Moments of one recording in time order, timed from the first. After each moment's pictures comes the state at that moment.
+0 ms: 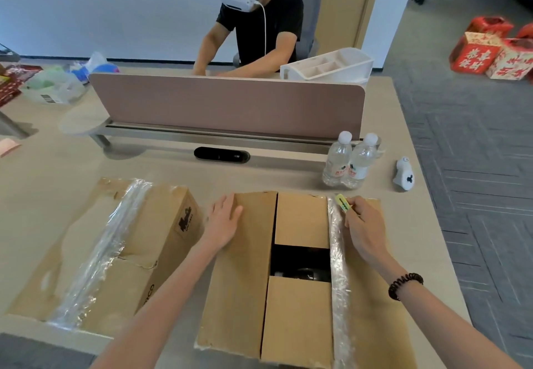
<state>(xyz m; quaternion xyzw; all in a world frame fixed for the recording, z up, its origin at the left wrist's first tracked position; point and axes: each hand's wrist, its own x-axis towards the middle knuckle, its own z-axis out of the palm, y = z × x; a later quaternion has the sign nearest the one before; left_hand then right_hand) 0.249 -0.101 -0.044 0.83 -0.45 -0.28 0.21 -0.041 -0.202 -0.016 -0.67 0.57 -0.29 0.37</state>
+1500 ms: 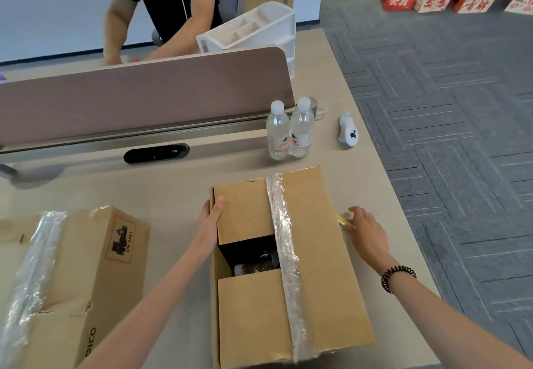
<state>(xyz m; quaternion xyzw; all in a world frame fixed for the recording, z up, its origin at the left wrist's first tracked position) 0.173 -0.143 -0.075 0.69 -0.28 -0.51 0.44 -0.180 -0.202 -0.151 -0.71 0.67 -0.06 0.19</state>
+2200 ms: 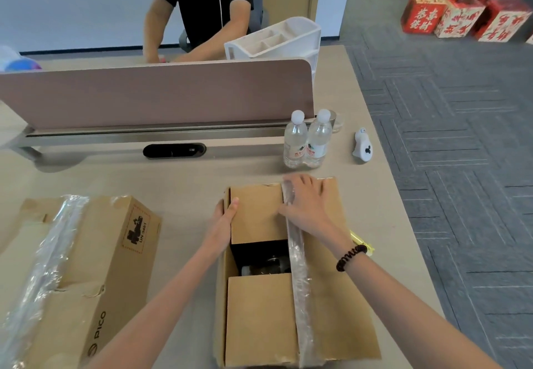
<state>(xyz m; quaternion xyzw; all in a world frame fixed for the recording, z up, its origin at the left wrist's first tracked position) 0.180 -0.140 -0.087 0.71 -0.29 -0.48 0.42 -0.015 -0.220 -0.022 -0.76 0.55 -0.14 0.32</state>
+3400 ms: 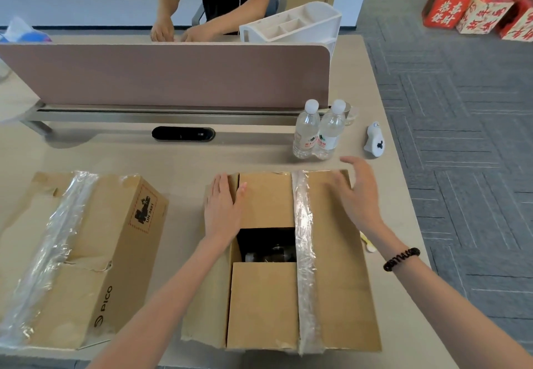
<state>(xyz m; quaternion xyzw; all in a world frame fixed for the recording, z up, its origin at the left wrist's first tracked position) 0.166 -0.132 -0.056 0.83 -0.44 -0.21 0.26 -0.086 -0.237 -0.029 -0.70 0.55 -0.35 0.30</state>
